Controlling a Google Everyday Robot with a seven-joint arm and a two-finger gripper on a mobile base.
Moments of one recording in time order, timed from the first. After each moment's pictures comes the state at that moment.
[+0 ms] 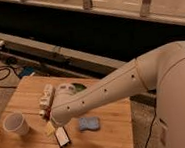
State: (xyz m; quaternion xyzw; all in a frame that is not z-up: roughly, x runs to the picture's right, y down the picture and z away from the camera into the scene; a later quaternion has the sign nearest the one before) arm -0.187 0.208 0.701 -0.32 -0.02 0.46 0.83
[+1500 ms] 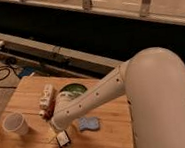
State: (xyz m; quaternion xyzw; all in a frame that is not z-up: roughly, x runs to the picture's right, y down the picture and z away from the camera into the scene) arm -0.209 0.264 0.762 -0.37 -0.01 0.44 0.82
